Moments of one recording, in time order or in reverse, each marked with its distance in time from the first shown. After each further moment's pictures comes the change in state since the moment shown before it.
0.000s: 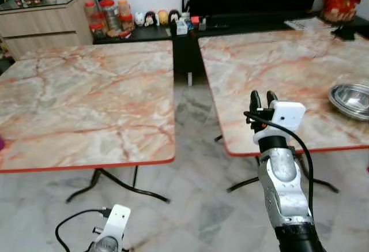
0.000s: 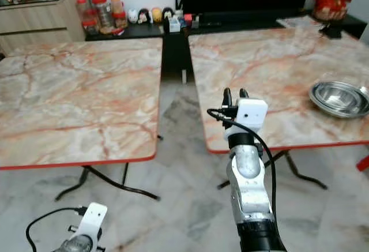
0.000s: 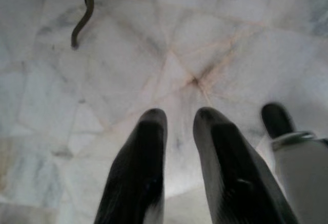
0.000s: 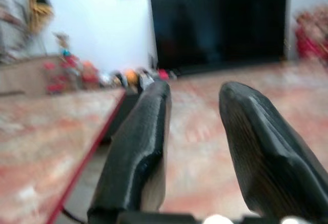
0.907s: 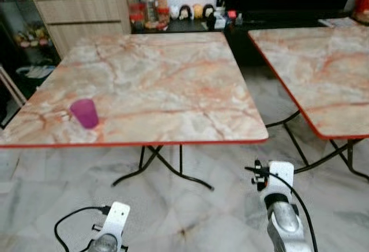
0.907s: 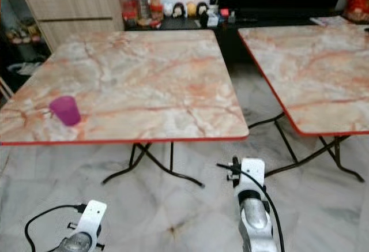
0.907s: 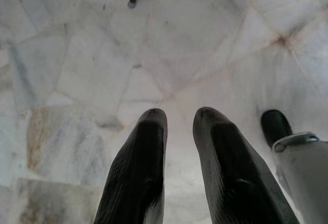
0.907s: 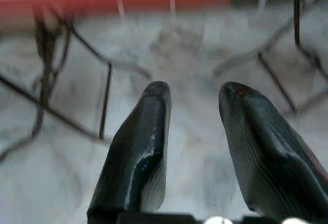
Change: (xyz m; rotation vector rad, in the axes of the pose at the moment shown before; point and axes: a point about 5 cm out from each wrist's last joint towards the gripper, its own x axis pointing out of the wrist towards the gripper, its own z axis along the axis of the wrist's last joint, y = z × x) left arm 0.000 0.009 -0.001 0.006 -0.014 0.034; right arm -0.099 -0.041 -0.134 -0.088 0.549 -0.070
